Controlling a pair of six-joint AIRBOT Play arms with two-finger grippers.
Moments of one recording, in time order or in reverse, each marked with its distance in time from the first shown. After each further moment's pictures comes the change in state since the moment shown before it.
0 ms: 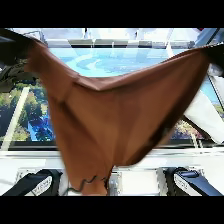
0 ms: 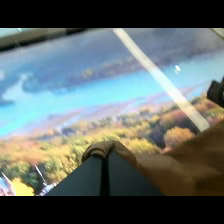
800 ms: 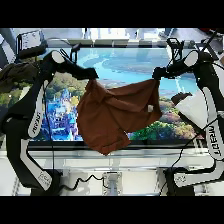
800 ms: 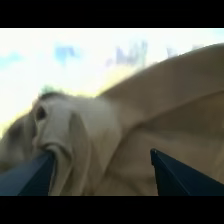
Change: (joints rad) left arm -0.081 -0.776 0.097 -0.075 0.253 -0.034; right arm -0.002 -0.517 -0.217 -0.204 -0.372 0.097
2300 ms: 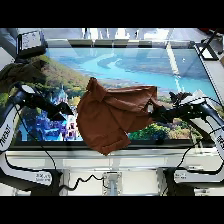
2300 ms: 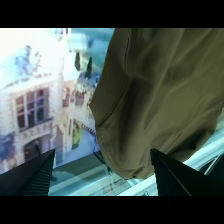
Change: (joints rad) left arm 0.370 0.280 -0.848 -0.023 -0.268 0.047; right arm -0.339 0.081 -0.779 0.682 0.177 -0.311
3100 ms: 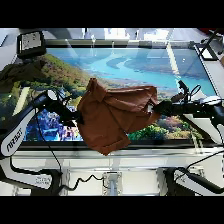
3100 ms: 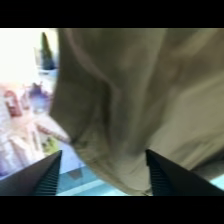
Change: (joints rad) left arm -0.233 0.000 -0.091 0.188 0.156 -0.168; right arm -0.002 0.283 -0.019 0.069 0.000 -0.070
